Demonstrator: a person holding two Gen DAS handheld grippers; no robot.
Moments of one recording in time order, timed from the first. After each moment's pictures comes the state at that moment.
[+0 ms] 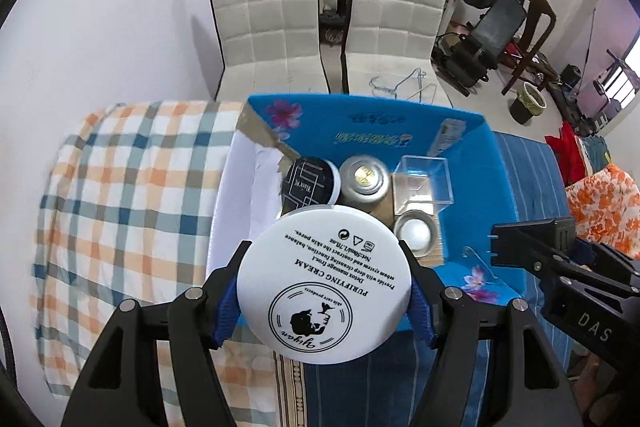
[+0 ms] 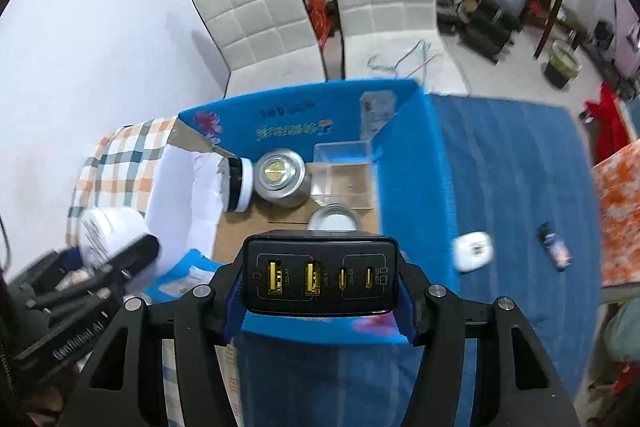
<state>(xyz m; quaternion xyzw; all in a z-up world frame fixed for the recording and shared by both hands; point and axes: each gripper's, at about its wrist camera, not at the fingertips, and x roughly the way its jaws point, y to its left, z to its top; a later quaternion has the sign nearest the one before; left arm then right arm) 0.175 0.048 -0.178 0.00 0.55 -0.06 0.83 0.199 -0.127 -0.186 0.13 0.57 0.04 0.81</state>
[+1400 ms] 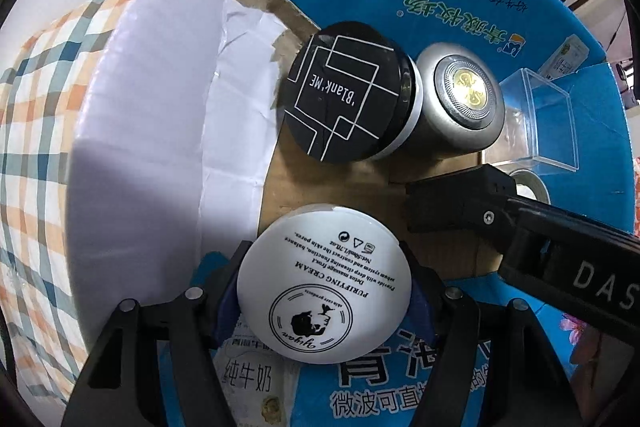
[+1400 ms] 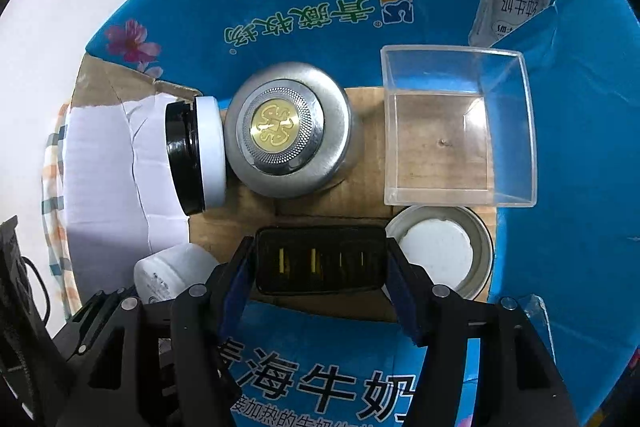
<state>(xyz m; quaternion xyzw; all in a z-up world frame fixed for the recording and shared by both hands) 0.221 0.065 -0.335 -0.02 0.67 -0.05 0.74 0.286 -0.049 -0.352 0.15 0.69 0.06 0.71</state>
